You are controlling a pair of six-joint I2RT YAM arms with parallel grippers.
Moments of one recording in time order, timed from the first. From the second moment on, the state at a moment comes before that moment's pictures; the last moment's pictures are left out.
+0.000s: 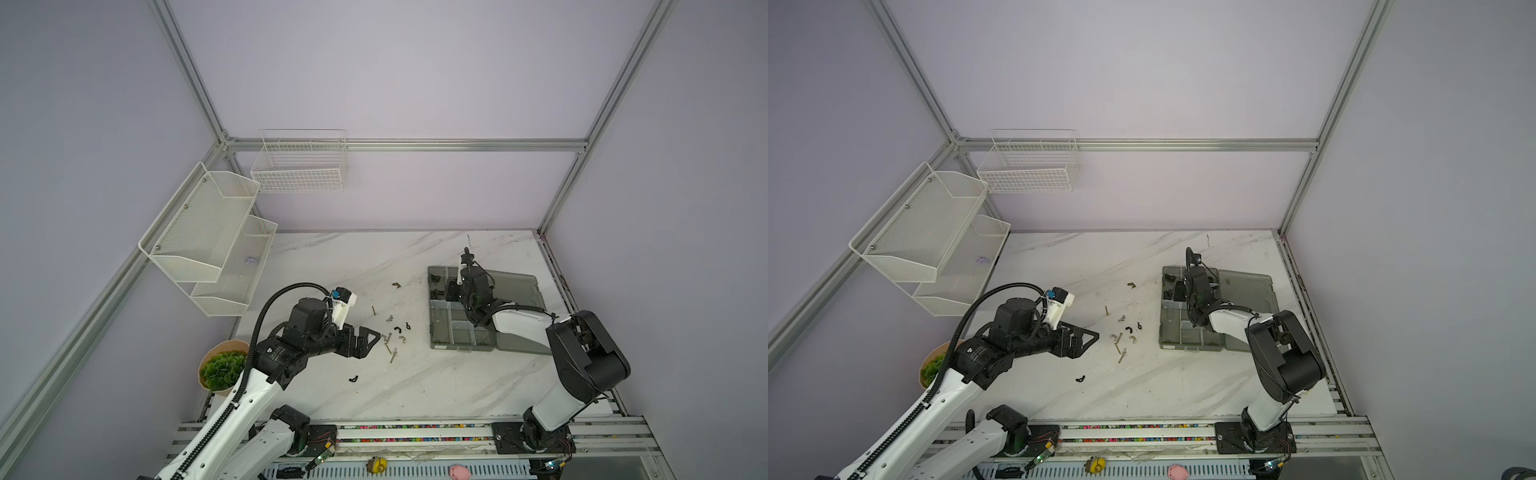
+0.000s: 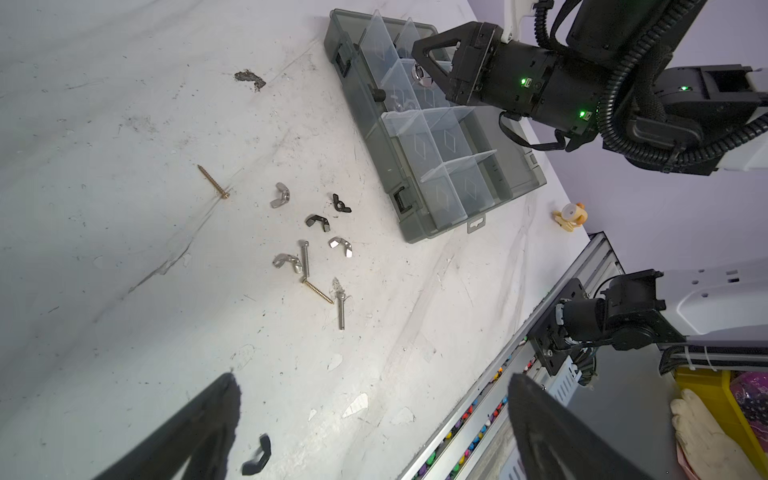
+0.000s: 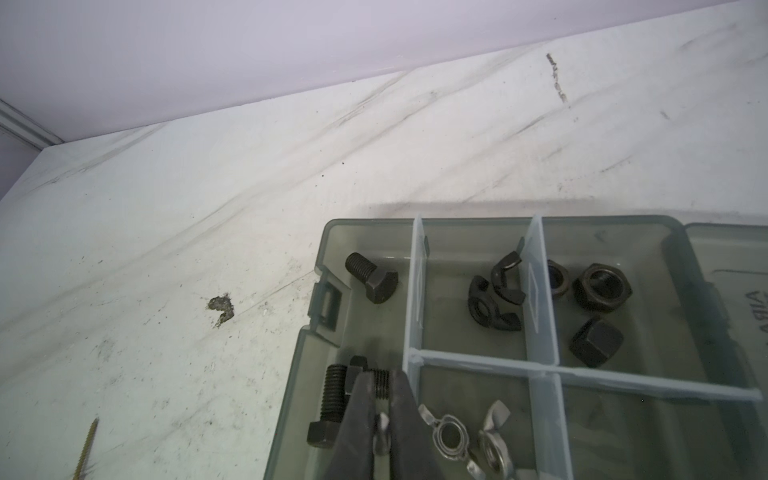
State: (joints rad) left arm -0.43 0.81 0.78 -0.68 0.39 -0.32; right arm 0.44 1.65 0.84 0.27 0.15 0.42
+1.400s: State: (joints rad) left arm -0.43 0.83 0.78 -0.68 0.39 -0.31; right arm 0.74 1.89 1.06 0.24 -0.18 0.13
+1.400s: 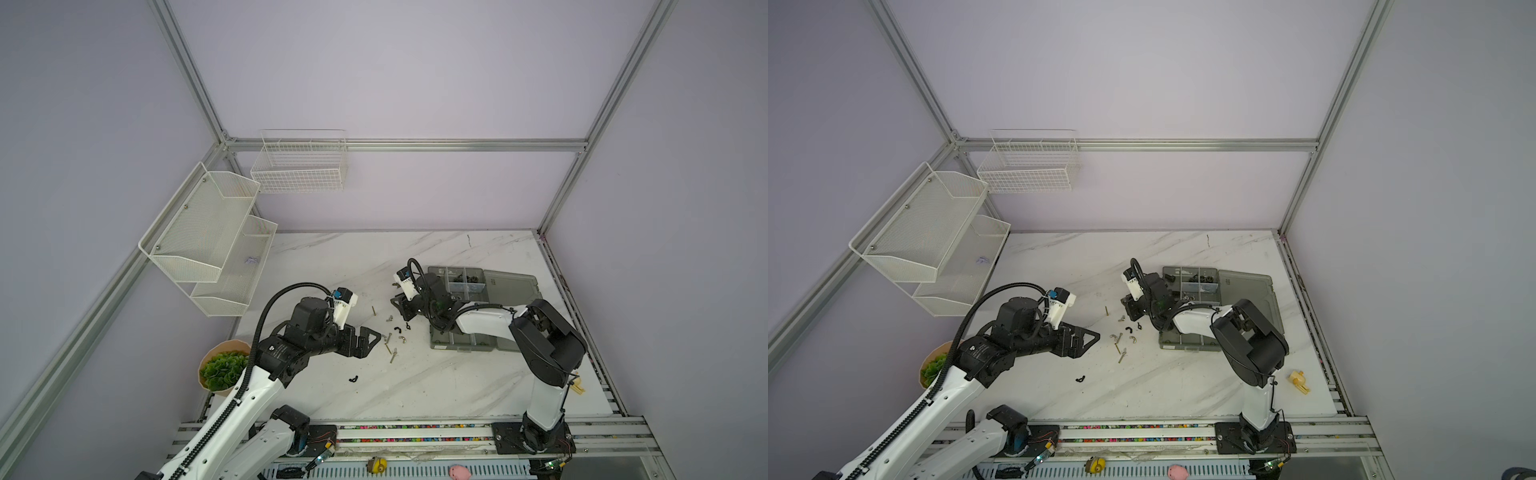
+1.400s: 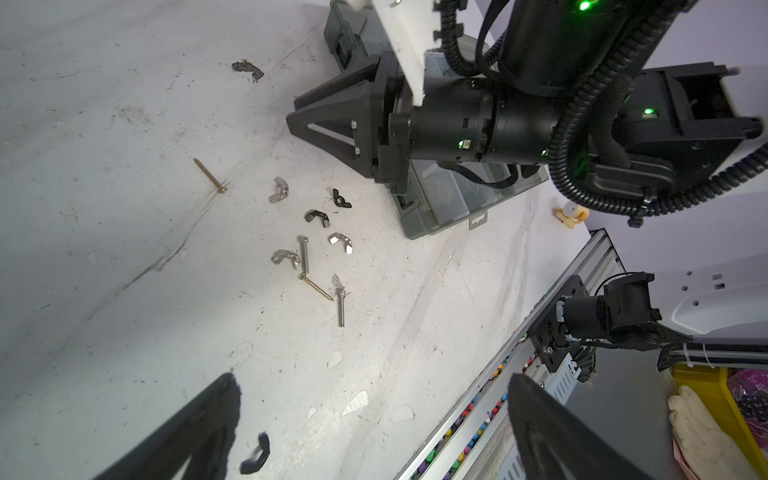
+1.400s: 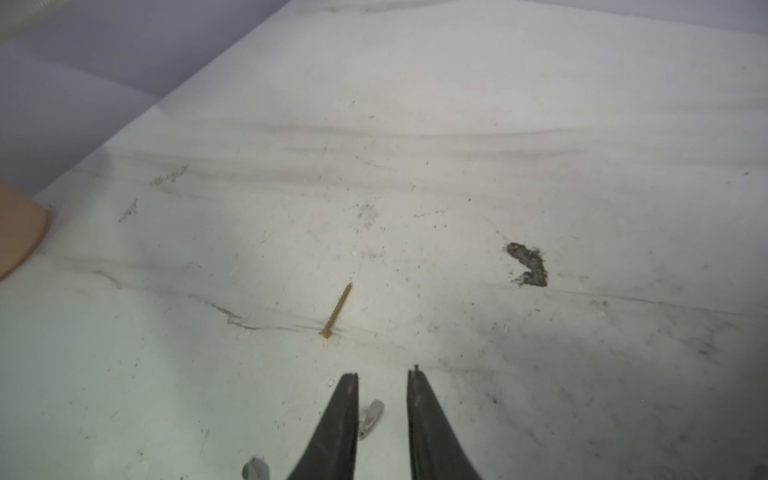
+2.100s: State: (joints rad) left arm -0.43 0.86 0.78 -0.68 0.39 -0.31; right arm 0.77 1.97 1.14 0.04 -0.13 0.04
